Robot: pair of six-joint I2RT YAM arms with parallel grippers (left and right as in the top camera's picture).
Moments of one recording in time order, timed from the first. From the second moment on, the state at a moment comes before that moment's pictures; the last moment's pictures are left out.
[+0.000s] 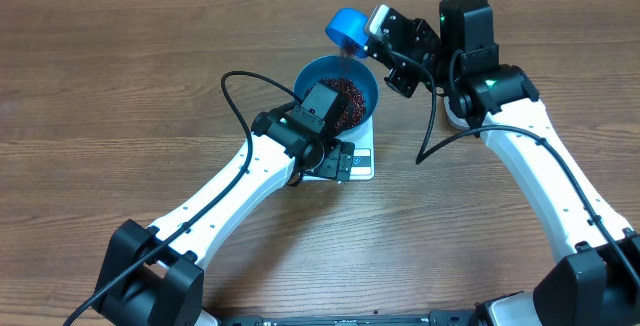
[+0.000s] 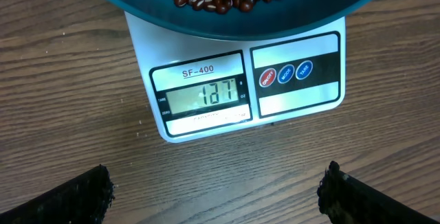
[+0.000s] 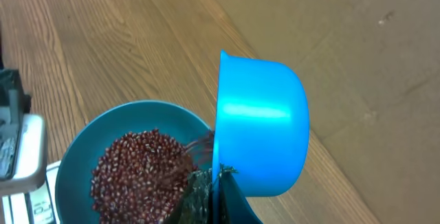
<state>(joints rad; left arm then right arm) -0.61 1.68 1.26 -0.86 -0.02 -0.42 0.28 1.62 1.39 -0.39 -0.49 -0.70</state>
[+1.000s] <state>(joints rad) -0.61 1.68 1.26 -0.86 -0.02 -0.42 0.30 1.62 1.39 -0.43 -0.44 -0.25</state>
